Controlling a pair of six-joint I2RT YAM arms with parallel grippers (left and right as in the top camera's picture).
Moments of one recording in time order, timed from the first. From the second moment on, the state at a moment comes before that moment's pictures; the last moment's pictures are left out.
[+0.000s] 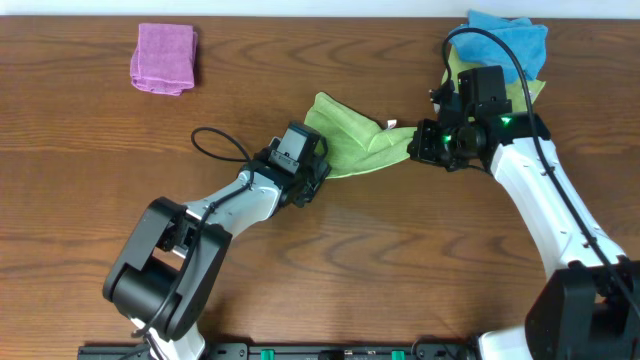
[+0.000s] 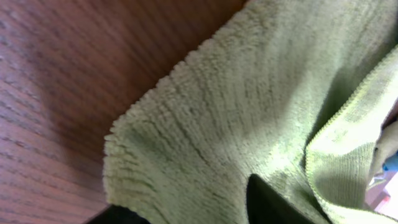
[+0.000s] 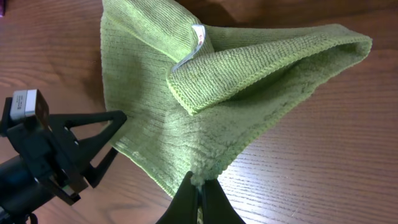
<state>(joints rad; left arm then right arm) -0.52 1.85 0.97 -0.12 0.15 -1.46 0.13 1.64 1.26 -0.79 -0.37 0.32</state>
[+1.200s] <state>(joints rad) -0.28 1.57 0.97 -0.66 0.05 -0.66 0.13 1.64 1.26 -1.05 -0.47 0.25</state>
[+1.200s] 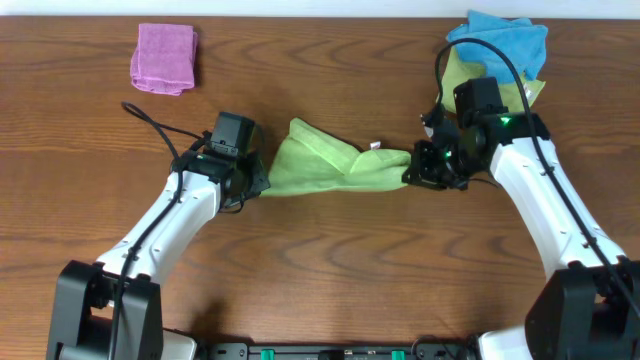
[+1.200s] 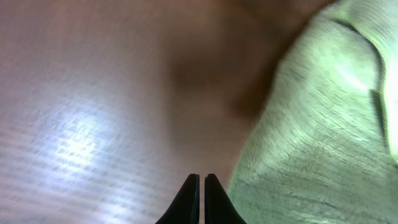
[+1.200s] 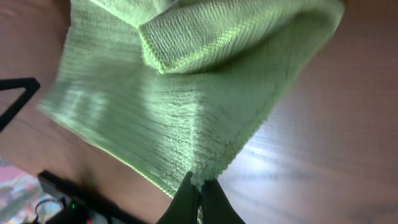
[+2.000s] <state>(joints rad) -0.31 1.58 0.97 -0.47 0.24 -0.66 0.12 1.64 1.26 -1.10 -0.26 0.28</state>
